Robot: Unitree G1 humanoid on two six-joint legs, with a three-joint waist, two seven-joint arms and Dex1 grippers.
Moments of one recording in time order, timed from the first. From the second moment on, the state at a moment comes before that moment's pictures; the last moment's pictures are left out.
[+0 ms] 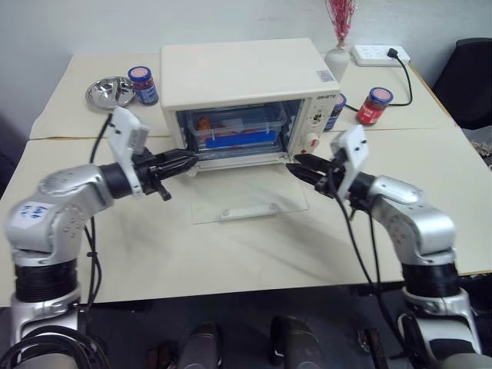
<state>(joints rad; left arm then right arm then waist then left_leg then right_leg) -0.55 0.73 0.28 -0.30 -0.67 0.95 -0.72 -0.51 -0.54 -0.07 -0.27 0.50 0.70 0.69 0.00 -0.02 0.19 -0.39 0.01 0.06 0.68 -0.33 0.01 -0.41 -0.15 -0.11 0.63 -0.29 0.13</state>
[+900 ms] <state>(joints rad) -0.54 1.34 0.42 -0.22 -0.92 0.92 -1.30 -0.02 -0.66 -0.16 -0.60 0.69 0.83 0.60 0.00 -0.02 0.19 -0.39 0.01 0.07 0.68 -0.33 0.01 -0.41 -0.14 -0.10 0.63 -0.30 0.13</state>
